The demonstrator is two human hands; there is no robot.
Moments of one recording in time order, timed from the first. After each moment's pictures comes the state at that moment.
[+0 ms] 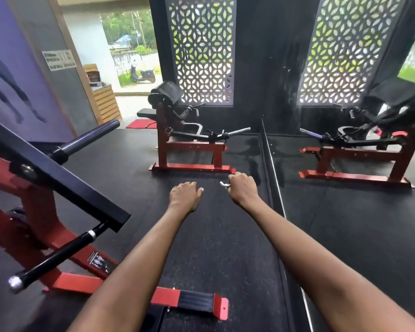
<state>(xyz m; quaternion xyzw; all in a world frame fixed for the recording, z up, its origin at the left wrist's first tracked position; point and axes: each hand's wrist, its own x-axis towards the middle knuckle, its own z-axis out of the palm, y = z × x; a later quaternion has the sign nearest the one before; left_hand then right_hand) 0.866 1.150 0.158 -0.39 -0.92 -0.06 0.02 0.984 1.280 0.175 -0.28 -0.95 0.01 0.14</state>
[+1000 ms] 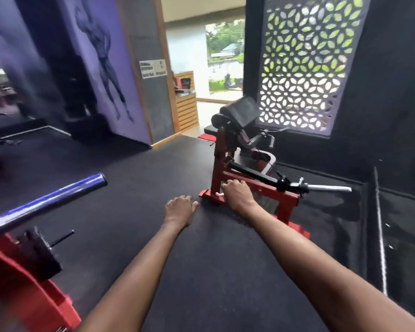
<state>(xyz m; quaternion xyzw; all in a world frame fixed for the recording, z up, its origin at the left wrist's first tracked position) 0.404 1.460 0.146 -0.16 -0.99 -0.02 0.04 0.439 1.639 0.177 0.01 -0.99 -0.04 0.12</state>
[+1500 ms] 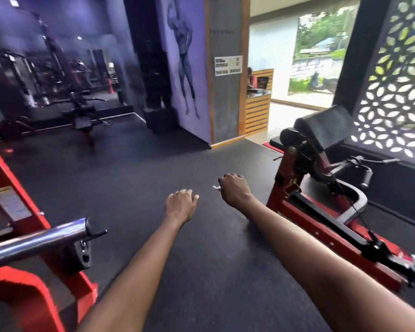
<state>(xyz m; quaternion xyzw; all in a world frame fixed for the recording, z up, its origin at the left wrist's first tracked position) 0.113 1.462 0.156 0.03 -1.00 -0.03 0.08 0.077 1.630 0.191 0.21 -0.97 0.02 0.13</state>
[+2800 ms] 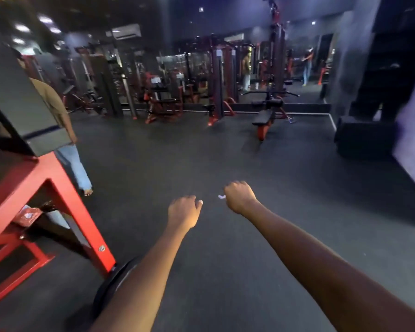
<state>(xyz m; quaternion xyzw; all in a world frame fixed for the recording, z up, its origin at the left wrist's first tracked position) -0.455 0.987 0.158 0.51 -0.85 0.00 0.10 -0.619 1.049 0.188 0.66 -0.75 0.00 0.11</state>
